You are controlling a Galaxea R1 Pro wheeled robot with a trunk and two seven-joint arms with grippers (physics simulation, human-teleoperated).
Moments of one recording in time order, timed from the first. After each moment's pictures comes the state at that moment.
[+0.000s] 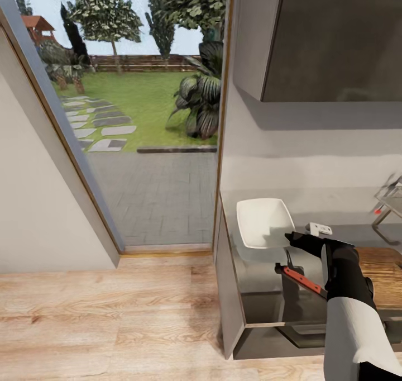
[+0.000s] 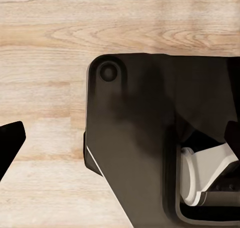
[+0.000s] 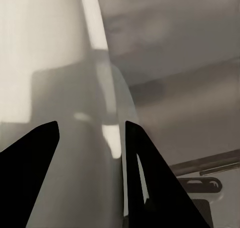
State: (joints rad) left arm 0.41 -0.02 0.00 -0.47 0.01 -0.64 0.00; right arm -0.77 -0.01 -0.57 -1.05 0.36 0.67 0.44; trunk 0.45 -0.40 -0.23
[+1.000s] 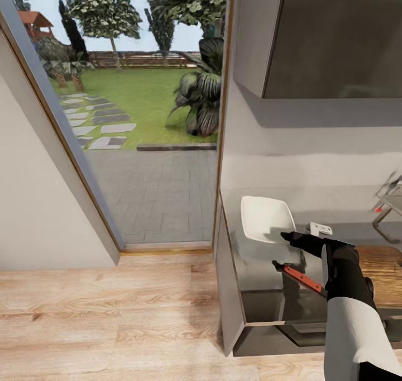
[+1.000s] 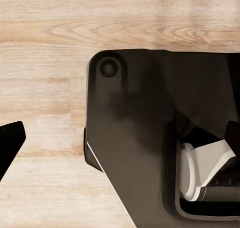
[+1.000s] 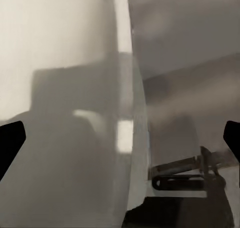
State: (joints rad) left arm 0.41 -0.02 0.00 -0.47 0.01 -0.64 0.00; right arm -0.77 -0.01 -0.57 -1.05 0.36 0.67 0.44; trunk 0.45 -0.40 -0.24
